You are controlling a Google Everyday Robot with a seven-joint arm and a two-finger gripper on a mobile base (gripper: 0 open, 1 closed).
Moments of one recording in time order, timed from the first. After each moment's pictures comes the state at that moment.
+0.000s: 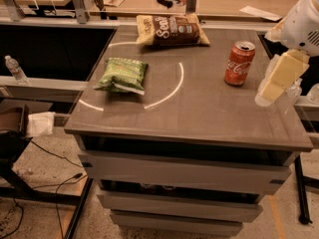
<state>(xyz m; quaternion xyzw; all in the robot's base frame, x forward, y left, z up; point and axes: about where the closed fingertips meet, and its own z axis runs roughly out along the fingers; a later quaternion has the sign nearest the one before) 0.511 -0.228 0.968 -0.57 0.80 -0.01 0.21</state>
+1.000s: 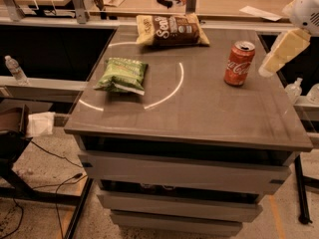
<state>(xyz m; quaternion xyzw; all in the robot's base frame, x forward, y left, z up) 0.592 -0.267 0.988 -0.52 0.80 -0.07 0.28</state>
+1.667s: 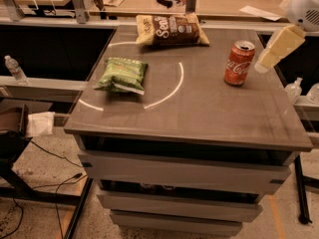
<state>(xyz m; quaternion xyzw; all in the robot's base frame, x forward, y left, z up) 0.601 -0.266 0.994 -0.51 0.80 -0.08 0.30</state>
